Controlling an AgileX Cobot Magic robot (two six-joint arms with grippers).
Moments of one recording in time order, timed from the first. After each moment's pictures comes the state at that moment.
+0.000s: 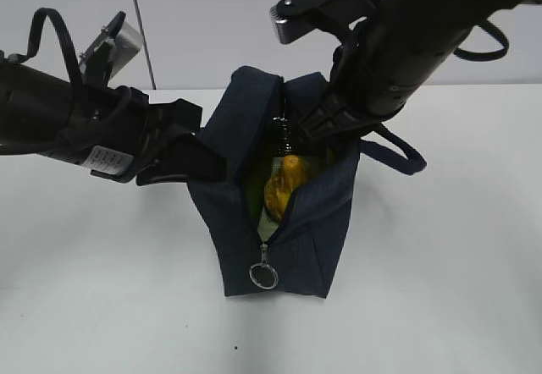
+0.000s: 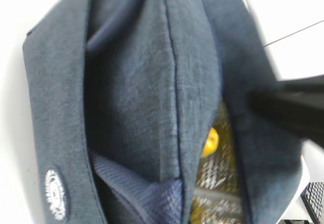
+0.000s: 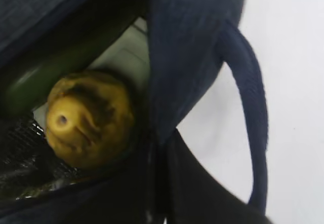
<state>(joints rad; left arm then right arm) -0.37 1.56 -0.92 -1.19 0.71 0.78 0.56 1.67 -1.35 -0.23 0.82 0.06</state>
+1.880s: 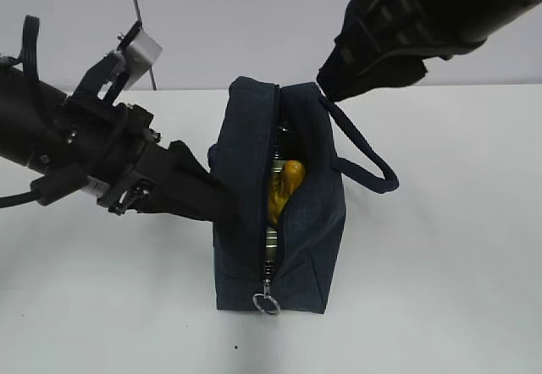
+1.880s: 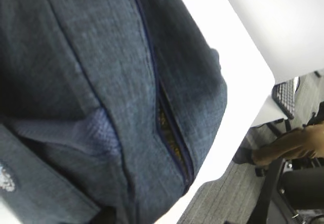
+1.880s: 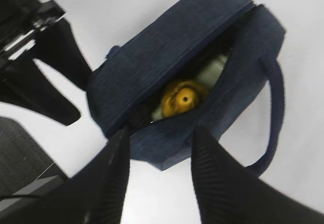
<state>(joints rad) -0.35 1.55 -0.93 -1.08 0.96 0.95 0.56 1.35 -1.35 0.19 0.98 -0.23</state>
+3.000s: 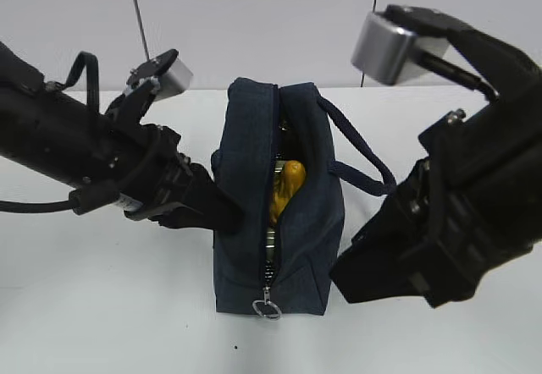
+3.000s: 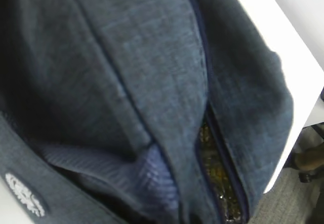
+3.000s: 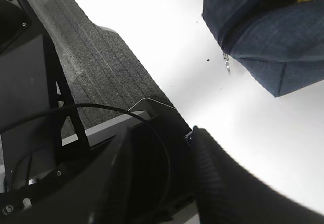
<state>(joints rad) -0.44 1.61 -0.94 -1.03 0.78 0.95 0.56 1.21 -0.99 0.54 1.01 -0.45</state>
